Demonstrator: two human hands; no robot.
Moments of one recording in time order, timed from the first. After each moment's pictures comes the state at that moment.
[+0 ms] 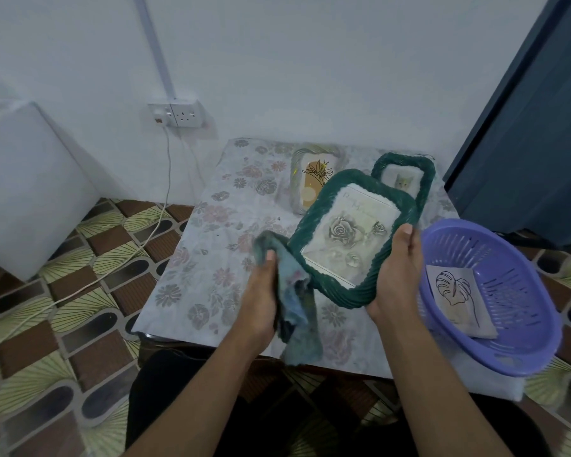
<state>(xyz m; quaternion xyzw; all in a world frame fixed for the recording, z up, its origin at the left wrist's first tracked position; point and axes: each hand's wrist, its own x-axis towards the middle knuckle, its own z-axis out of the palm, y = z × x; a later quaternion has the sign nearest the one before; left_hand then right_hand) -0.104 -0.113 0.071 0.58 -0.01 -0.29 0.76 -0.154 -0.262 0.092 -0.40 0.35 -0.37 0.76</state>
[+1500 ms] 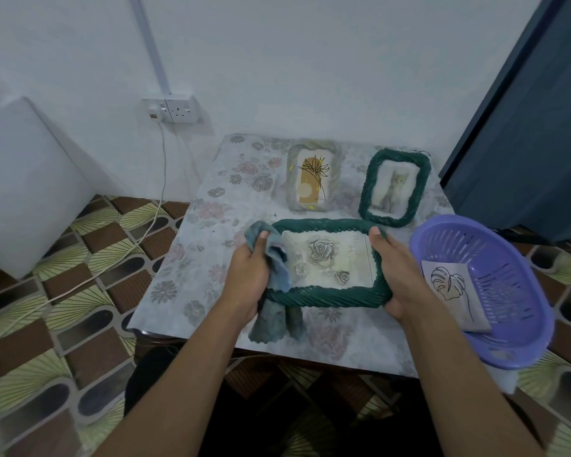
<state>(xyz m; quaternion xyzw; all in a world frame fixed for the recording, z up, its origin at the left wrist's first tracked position) -0.067 -0.119 0.072 0.69 -0.02 -0.21 0.69 -0.172 -0.291 0.087 -0.52 0.35 -0.14 0.77</state>
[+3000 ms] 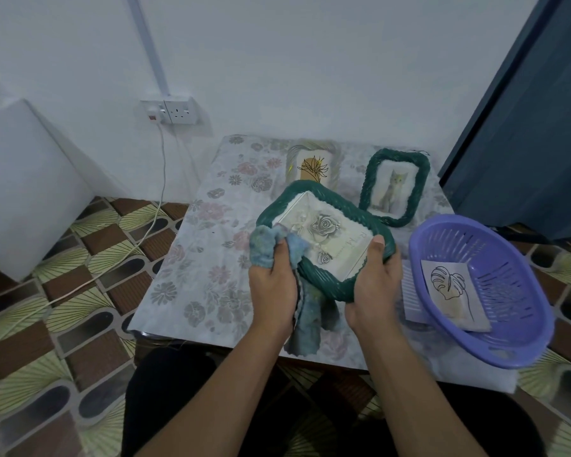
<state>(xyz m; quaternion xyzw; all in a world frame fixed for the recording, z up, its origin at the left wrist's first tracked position) -0.110 -0.147 0.069 0.63 0.04 -0.10 0.77 -0.156 -0.239 0.077 -0.37 0.33 -0.38 0.78</state>
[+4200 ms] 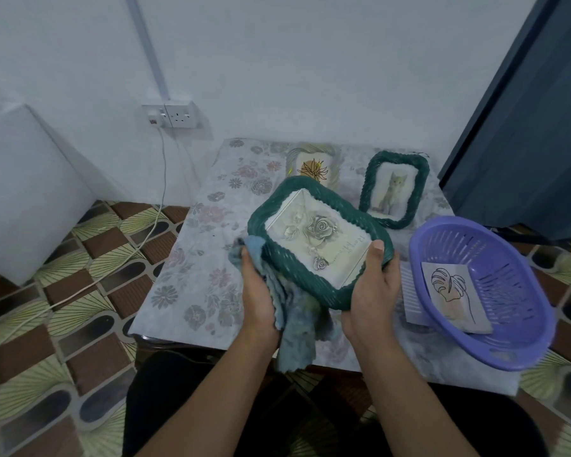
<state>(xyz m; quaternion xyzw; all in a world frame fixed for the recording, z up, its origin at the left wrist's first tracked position) -0.105 -0.131 0.076 0.52 0.09 -0.24 0.81 -0.161 -0.230 0.077 -0.38 0.32 -0.39 0.78</state>
